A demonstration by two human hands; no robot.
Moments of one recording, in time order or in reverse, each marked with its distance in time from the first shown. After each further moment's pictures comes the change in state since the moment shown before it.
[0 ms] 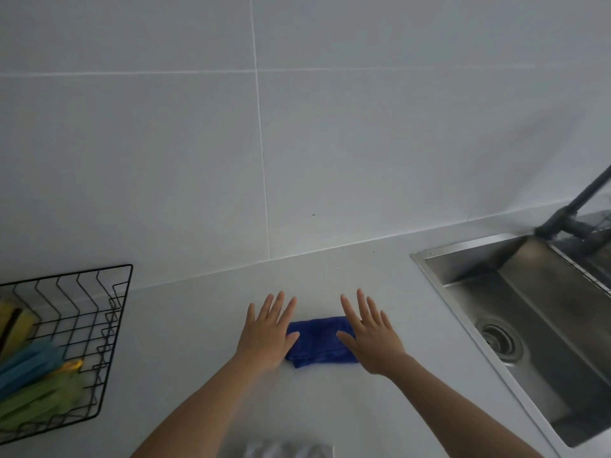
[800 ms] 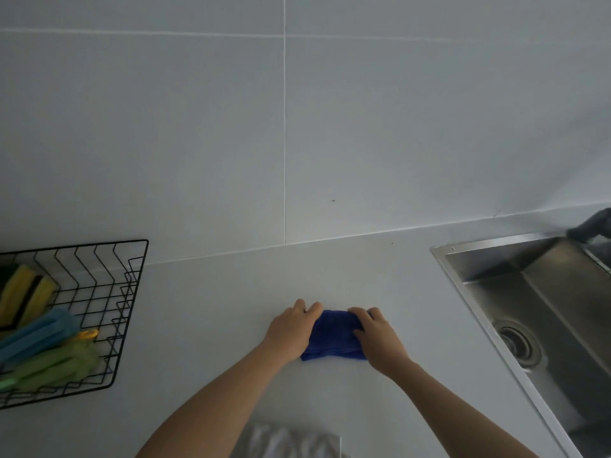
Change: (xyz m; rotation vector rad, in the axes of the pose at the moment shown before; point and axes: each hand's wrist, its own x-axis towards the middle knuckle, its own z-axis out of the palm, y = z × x) left_hand 0.006 0.017 0.011 -0.234 0.028 0.065; right_hand 0.011 -0.009 0.020 0.367 0.092 0.051
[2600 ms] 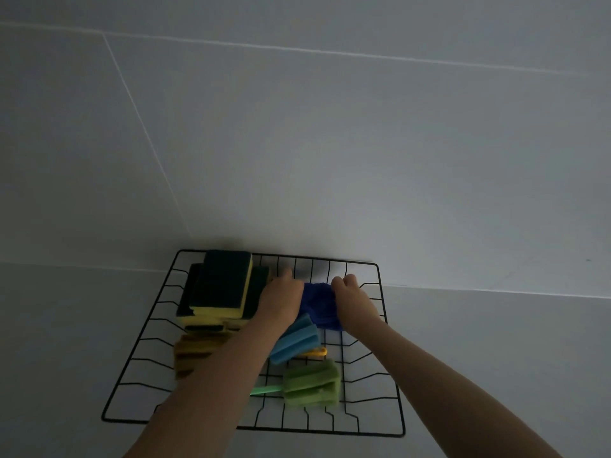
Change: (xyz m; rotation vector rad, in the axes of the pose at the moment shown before) left_hand -0.126 -0.367 -0.116 -0.005 0.178 -0.437; right_hand 0.114 -0.419 0.148 -0.277 -0.076 -0.257
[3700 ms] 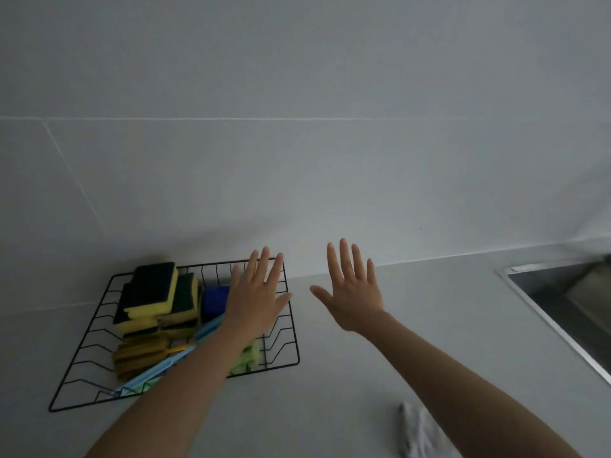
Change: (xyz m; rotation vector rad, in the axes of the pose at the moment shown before) left_hand -0.102 0.104 -0.040 0.167 0.169 0.259; right_hand -0.186 0.078 -0.084 -0.218 0.276 0.066
